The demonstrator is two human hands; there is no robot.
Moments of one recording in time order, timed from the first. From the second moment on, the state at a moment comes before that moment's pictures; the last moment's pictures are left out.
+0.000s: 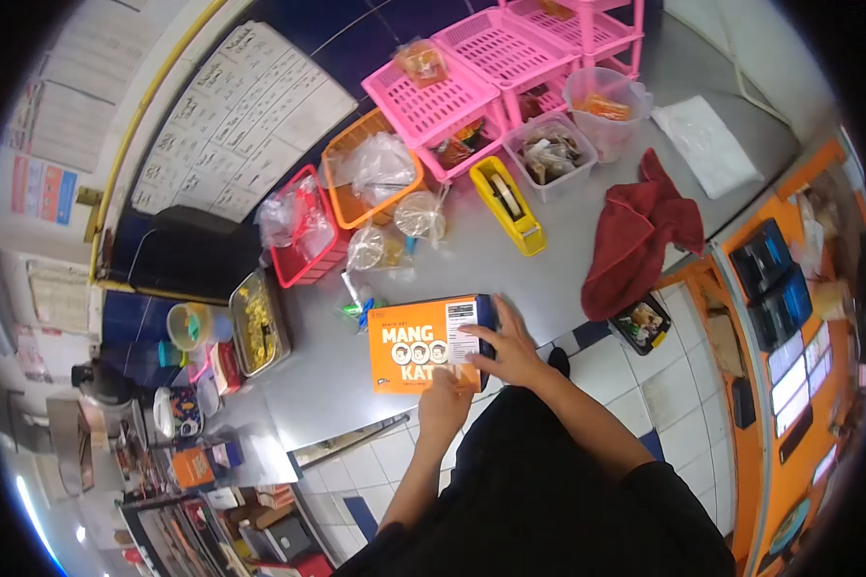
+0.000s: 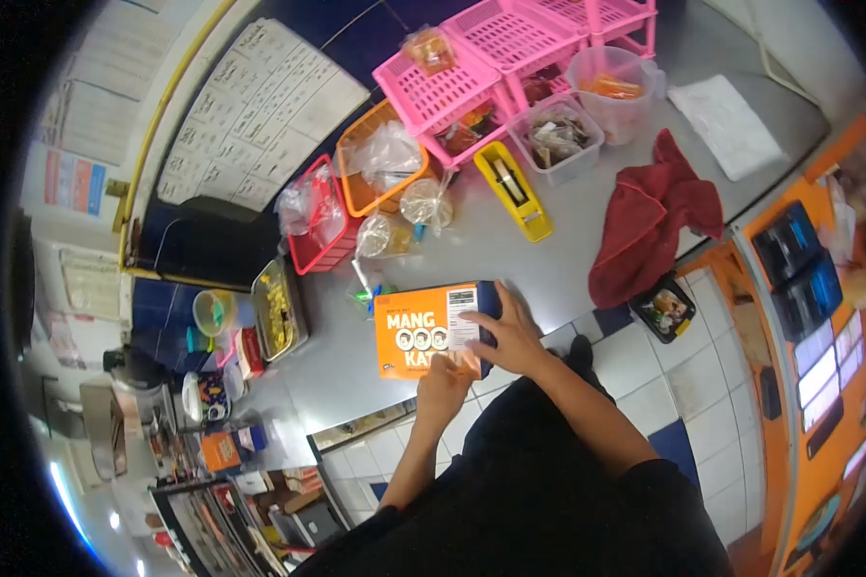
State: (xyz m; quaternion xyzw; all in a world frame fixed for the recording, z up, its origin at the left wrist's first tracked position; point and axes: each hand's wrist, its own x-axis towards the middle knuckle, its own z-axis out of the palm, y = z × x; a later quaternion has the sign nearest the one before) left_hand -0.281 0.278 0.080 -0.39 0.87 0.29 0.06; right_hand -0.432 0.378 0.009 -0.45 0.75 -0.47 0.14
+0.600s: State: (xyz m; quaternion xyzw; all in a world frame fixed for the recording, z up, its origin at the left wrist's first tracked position) left_hand -0.433 0.423 0.070 0.06 0.84 0.42 0.35; right_hand -0.521 0.845 0.054 0.18 0.93 -0.27 -0.19
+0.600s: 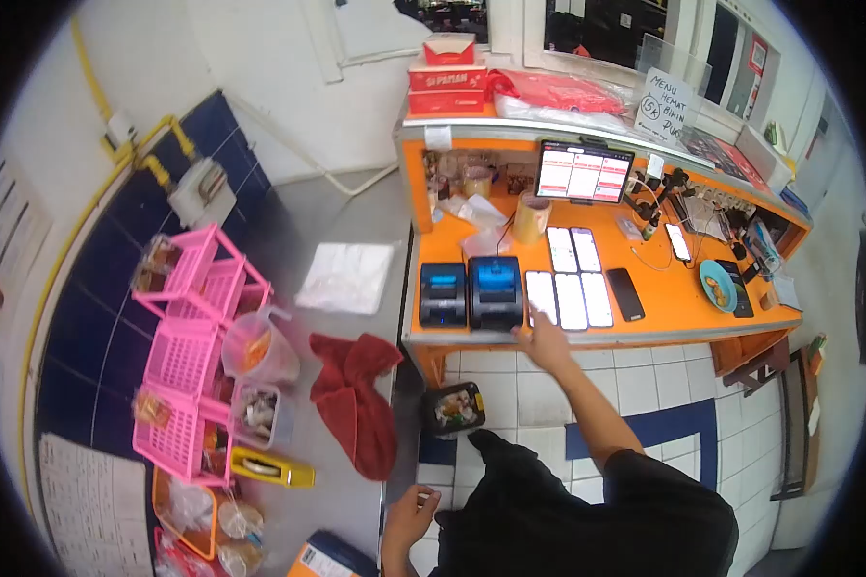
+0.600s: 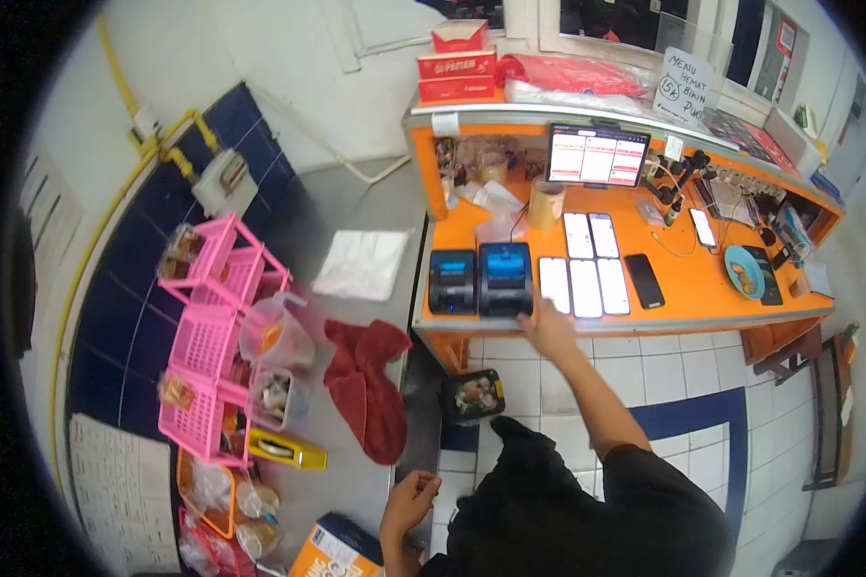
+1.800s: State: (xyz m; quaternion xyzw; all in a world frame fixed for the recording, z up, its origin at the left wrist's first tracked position) left_hand -0.542 0.520 -0.012 -0.27 0.96 -0.01 -0.07; right_hand -0.792 0.761 0.087 -0.26 0.86 -0.41 -0.15
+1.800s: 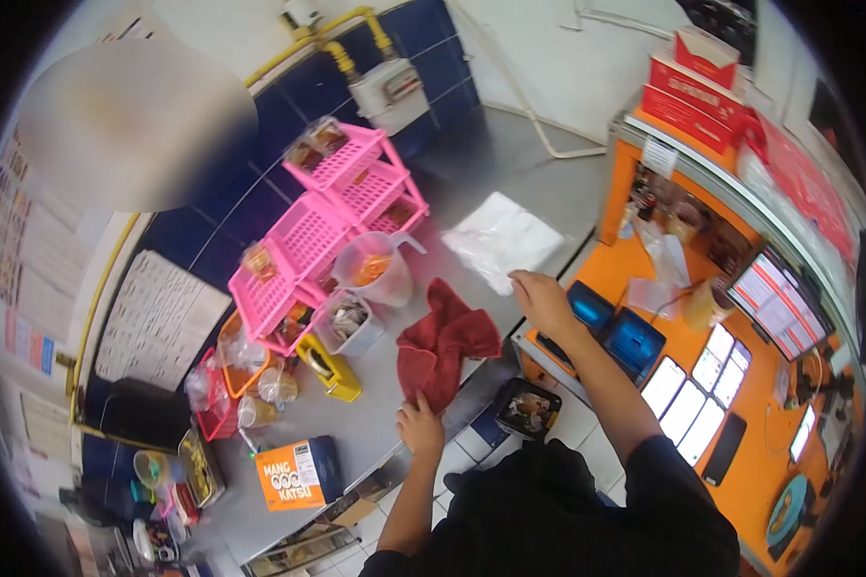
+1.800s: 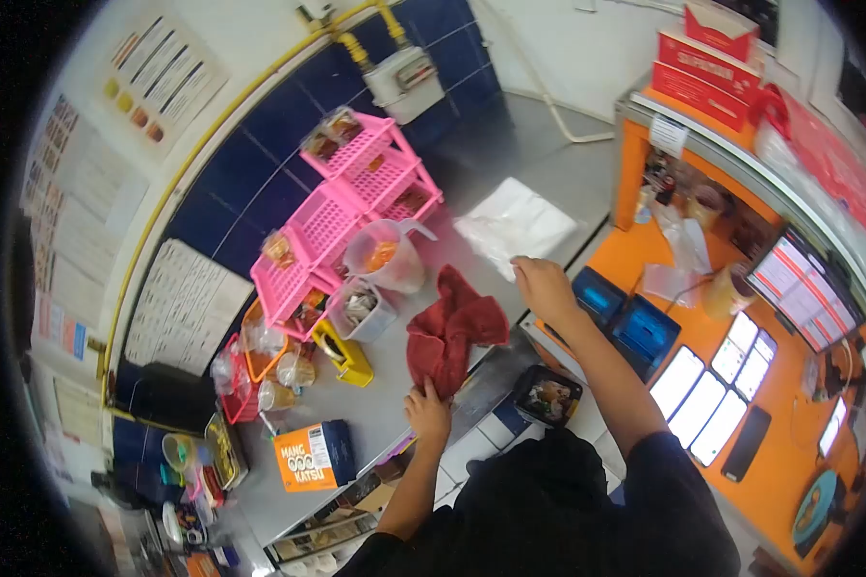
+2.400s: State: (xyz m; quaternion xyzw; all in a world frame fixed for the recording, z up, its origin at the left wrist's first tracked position) left_hand -0.502 0.514 0.127 -0.17 0.52 0.84 -0.03; right_hand -0.851 0.871 0.280 -0.14 0.78 -0.33 -0.51
